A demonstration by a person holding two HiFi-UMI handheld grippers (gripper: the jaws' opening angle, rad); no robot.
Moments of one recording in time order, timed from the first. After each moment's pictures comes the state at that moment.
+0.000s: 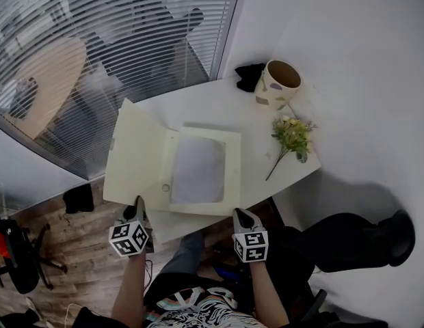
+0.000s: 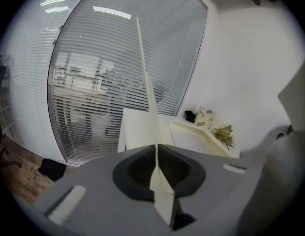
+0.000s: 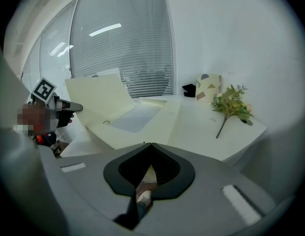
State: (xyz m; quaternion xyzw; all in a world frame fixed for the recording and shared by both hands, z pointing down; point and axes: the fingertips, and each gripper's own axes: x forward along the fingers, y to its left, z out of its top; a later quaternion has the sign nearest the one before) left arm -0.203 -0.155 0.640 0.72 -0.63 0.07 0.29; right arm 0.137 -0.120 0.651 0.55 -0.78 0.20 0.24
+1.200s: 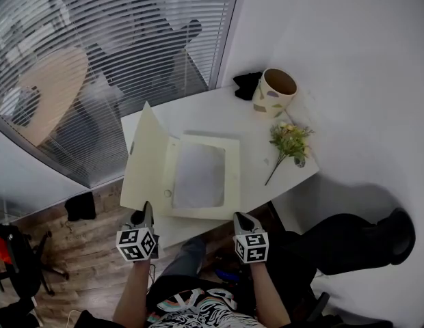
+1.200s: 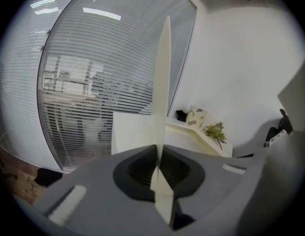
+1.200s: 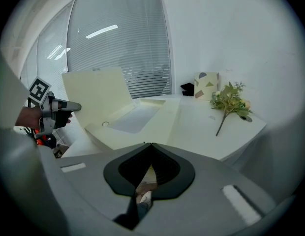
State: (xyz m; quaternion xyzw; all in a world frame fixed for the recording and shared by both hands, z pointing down) left arm -0.180 -0.155 0.621 0.75 -0.60 0.09 0.26; right arm 0.136 -0.121 0.650 0.55 -0.77 0.22 0.23
